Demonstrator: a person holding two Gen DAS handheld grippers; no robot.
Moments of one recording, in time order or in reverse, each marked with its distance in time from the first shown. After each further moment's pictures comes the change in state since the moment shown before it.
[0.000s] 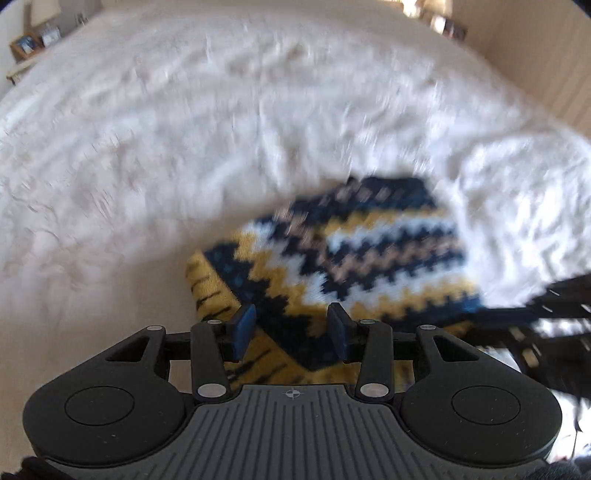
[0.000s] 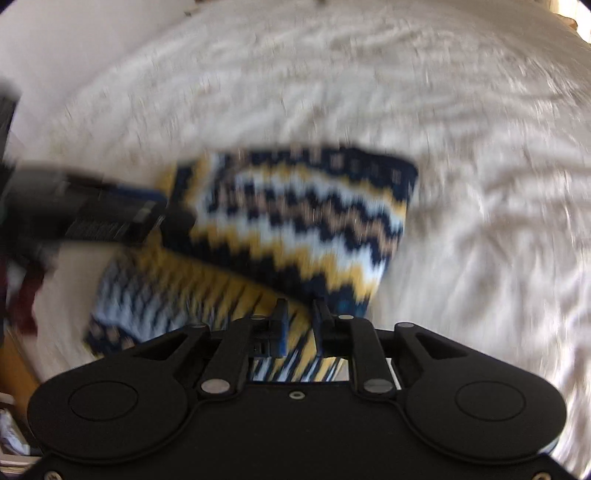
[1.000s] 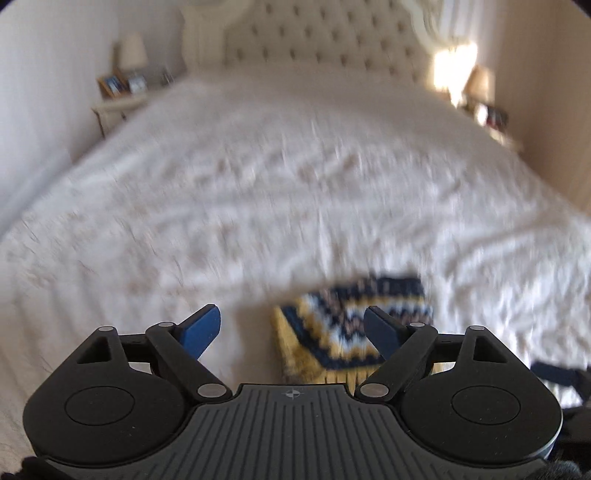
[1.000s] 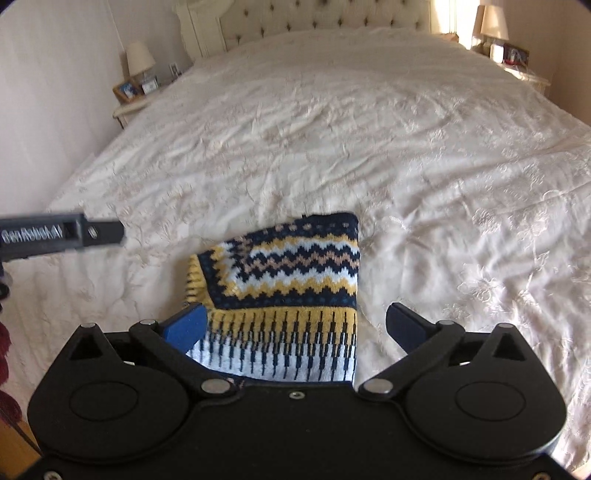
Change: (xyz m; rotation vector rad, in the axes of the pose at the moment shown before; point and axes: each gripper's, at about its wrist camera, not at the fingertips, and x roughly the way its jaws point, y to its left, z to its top) left arm -0.189 -0.012 -0.012 -0.158 -0.316 0.175; right arm -0.127 0.060 -0.022 0.290 -0.283 -0.171
